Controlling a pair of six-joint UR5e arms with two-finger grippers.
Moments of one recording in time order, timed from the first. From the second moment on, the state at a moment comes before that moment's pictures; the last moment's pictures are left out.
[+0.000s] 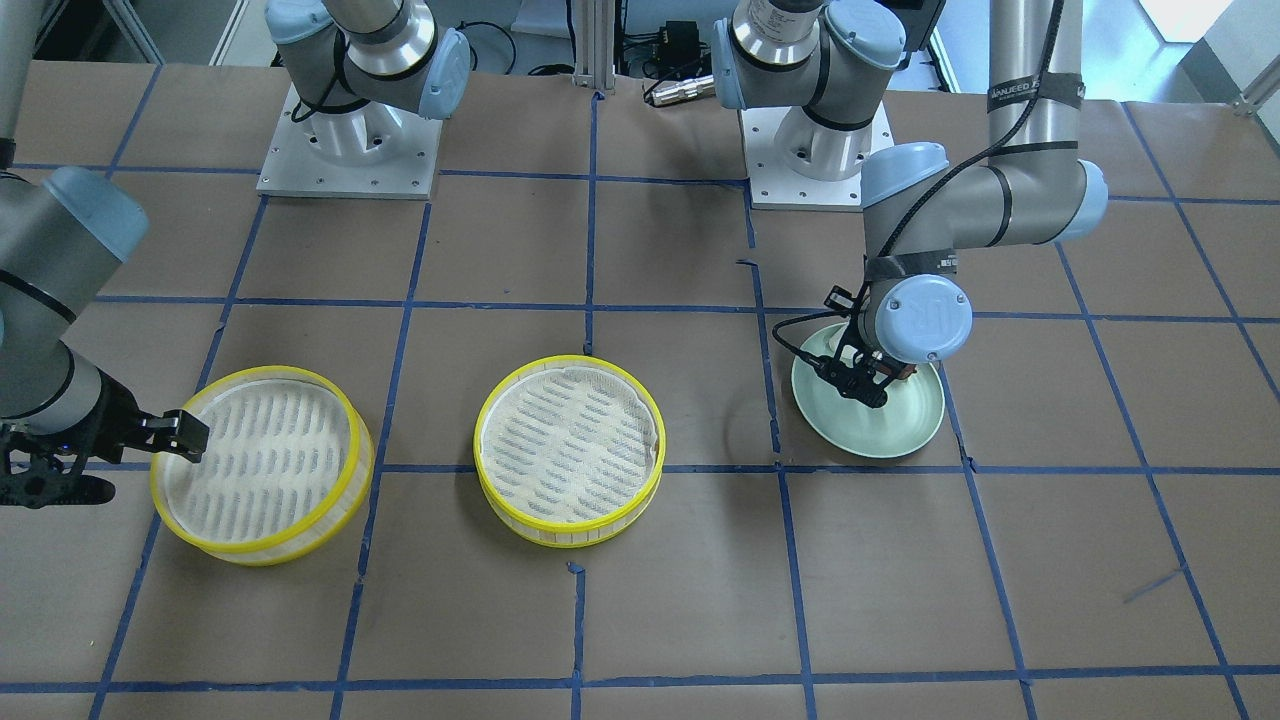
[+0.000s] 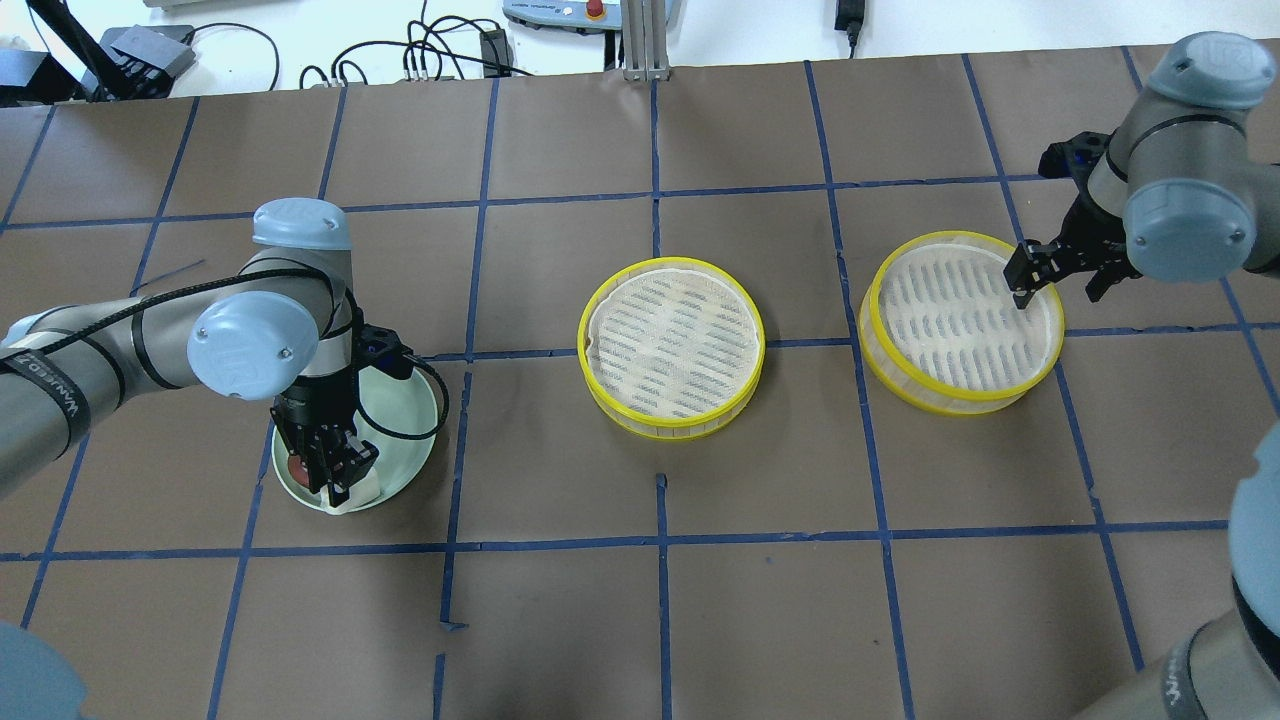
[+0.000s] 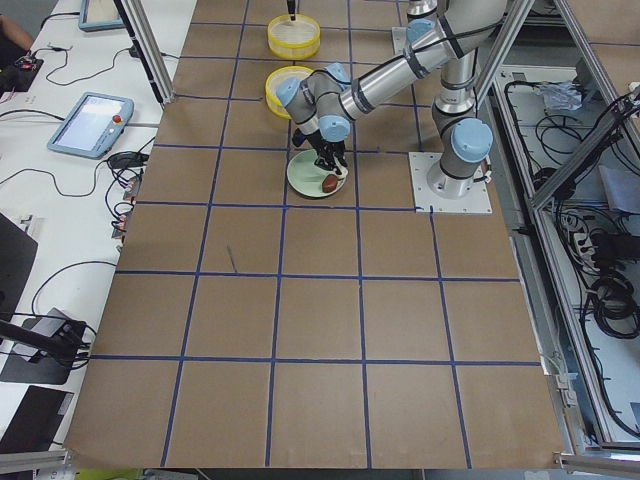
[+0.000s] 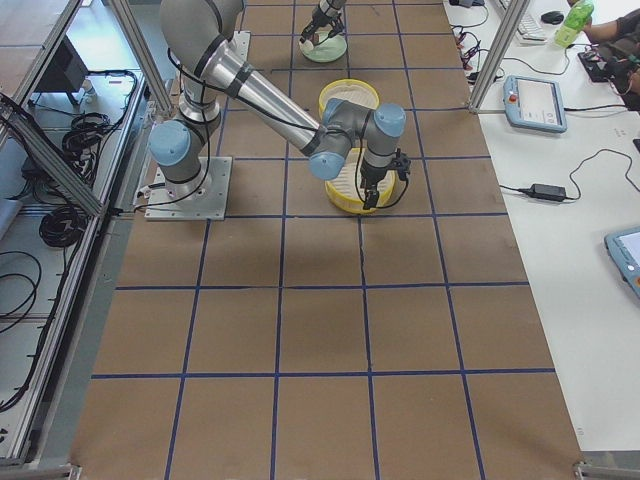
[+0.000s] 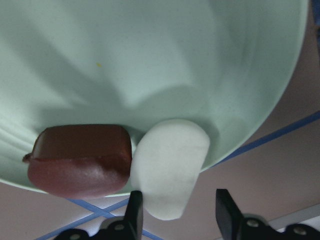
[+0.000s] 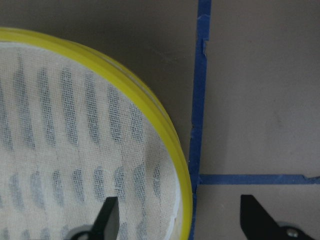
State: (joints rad) left arm -1.45 -1.85 -1.99 -1.42 1.86 0.62; right arm 1.21 -1.18 1.80 -2.13 -1.65 -0.40
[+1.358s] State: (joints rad) left arm -1.56 -1.90 -1.77 -1.47 0.72 0.05; right arm 1.22 -1.21 1.75 -2.10 -1.64 -0.41
